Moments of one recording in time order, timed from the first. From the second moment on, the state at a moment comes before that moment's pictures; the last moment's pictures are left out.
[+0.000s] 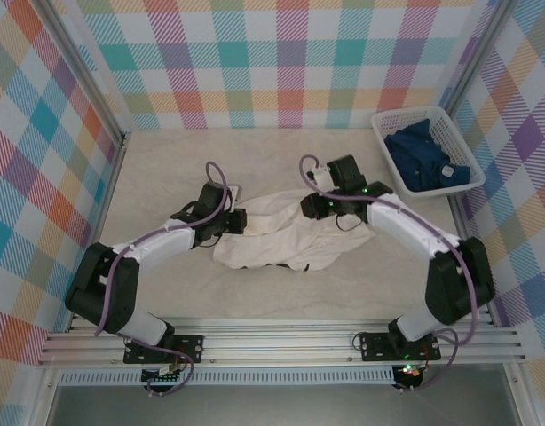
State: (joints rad) left arm -0.46 1.49 0.86 -0.18 0.14 -0.35; right arm 0.52 1.48 1.12 -0.51 -0.27 0.10
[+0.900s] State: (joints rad) left arm -0.43 1.11 0.73 -0.13 0.20 -0.53; right arm 0.79 1.69 0.87 -0.07 -0.50 0.18
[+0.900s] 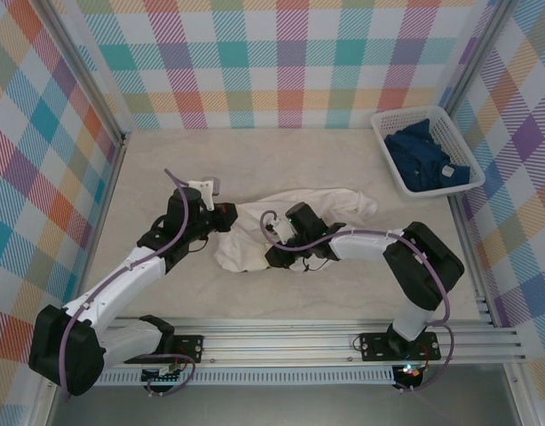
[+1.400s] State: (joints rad) left arm -0.43 1.11 0.72 -0.11 0.24 -0.53; right arm 0.75 1.72 0.96 0.11 -0.43 0.29
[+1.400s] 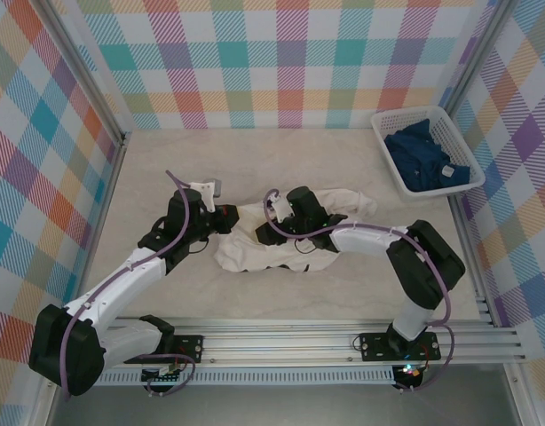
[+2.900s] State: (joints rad) left arm -0.41 1.15 0.73 -0.15 0.09 -0.50; right arm 0.69 1.51 0.99 0.00 -0.50 0.16
